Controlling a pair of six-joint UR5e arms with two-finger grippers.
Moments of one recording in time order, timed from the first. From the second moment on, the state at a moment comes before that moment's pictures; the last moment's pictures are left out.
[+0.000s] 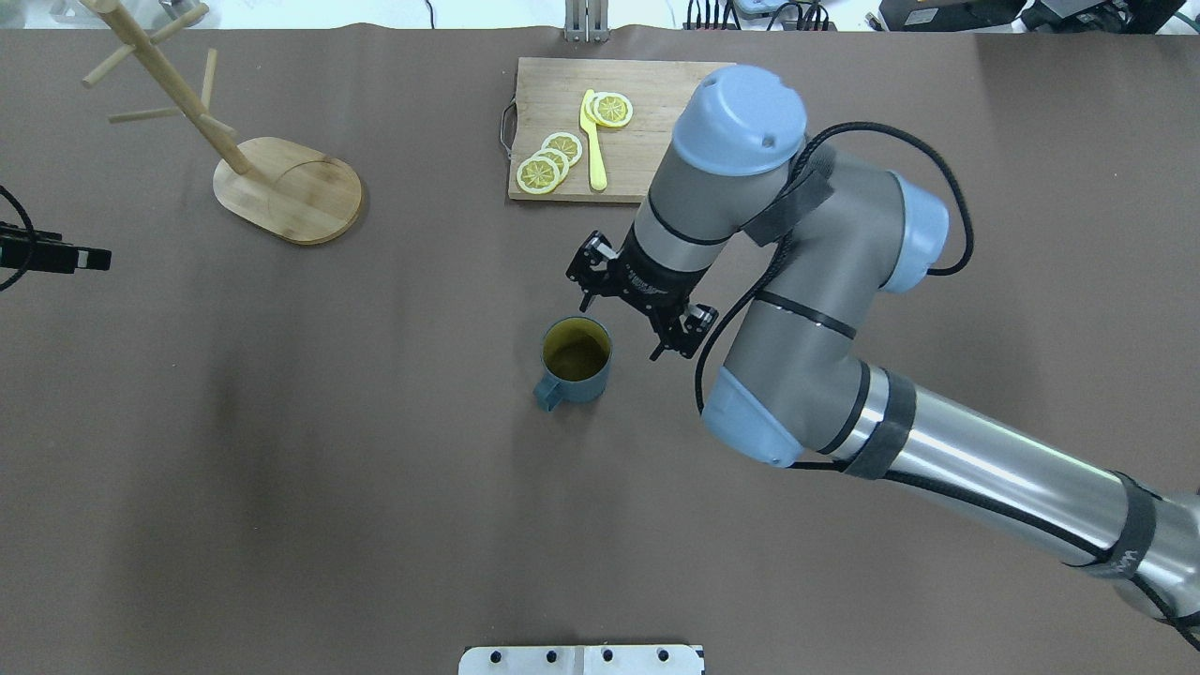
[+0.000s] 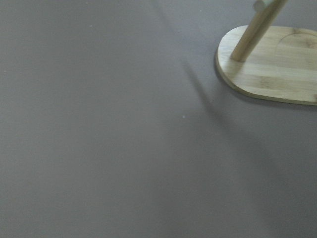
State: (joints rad) left arm -1.11 -1.55 -1.62 -2.71 -2.29 -0.76; right arm 0.65 -0.86 1.68 -1.52 2.21 1.78
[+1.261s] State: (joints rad) left arm -0.43 -1.76 -1.84 -2.61 -1.58 -0.90; right arm 1.11 -1.39 1.83 -1.51 2.31 0.95
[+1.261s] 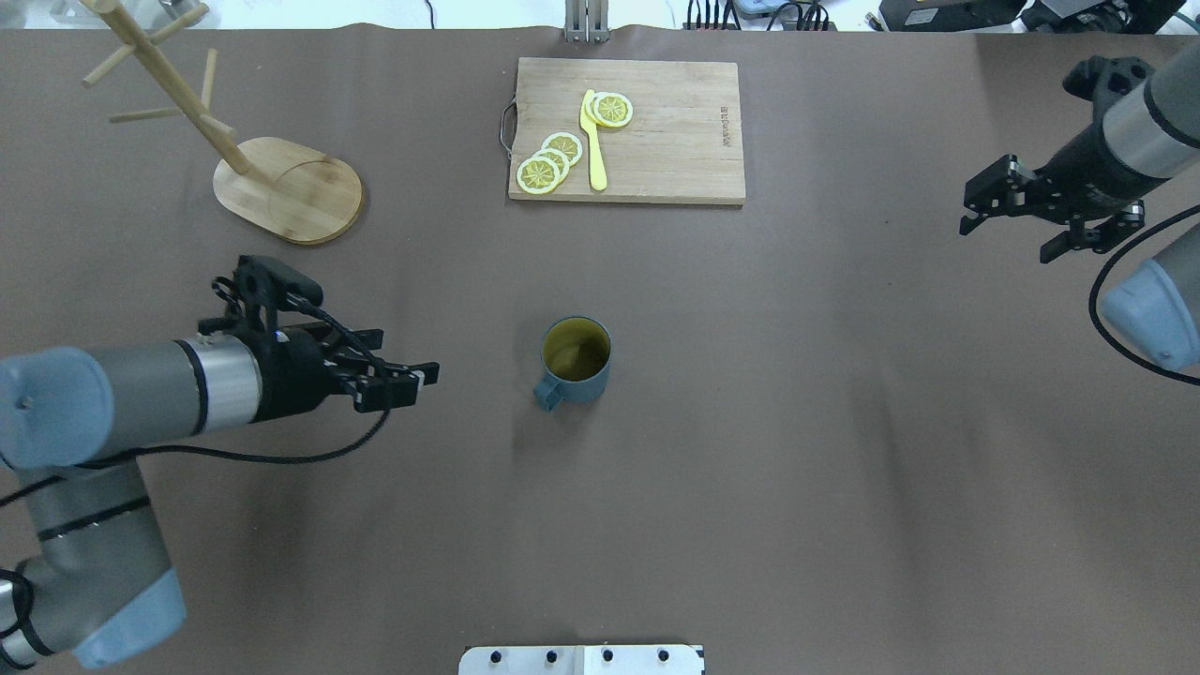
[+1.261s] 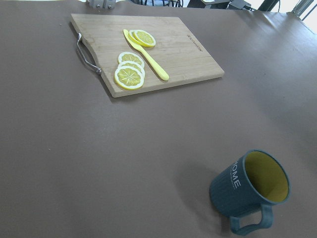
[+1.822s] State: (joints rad) left arm -0.28 -1.90 -1.68 -2.59 -1.37 -0.77; right arm 1.15 -1.43 1.78 -1.51 2.26 0.82
